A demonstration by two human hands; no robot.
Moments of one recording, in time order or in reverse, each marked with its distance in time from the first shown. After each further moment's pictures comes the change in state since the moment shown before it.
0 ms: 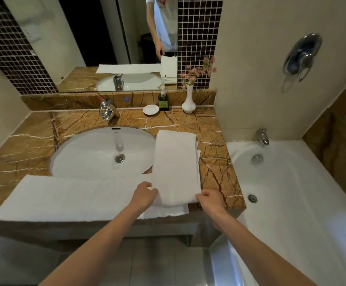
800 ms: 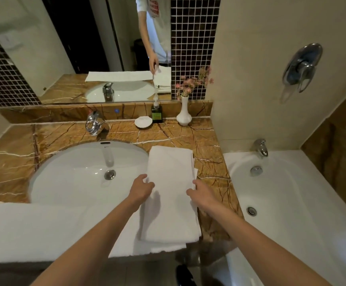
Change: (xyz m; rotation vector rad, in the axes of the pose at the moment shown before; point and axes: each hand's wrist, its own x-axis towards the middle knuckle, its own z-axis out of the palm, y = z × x) left_hand 0.090 0.061 -0.006 -0.158 0.023 0.011; right_hand 0.086 -0.069 -0.005 -0.258 -0.085 -0.141
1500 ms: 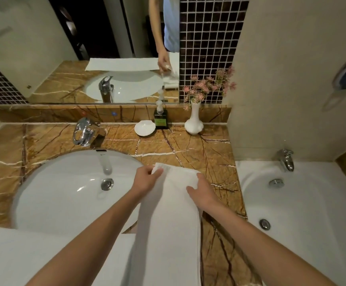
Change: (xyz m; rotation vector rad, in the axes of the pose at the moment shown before) left_hand 0.124 0.080 0.019 -0.013 0.084 0.144; right_hand 0.149 -0.041 -0.025 -0.094 -0.056 -0.005
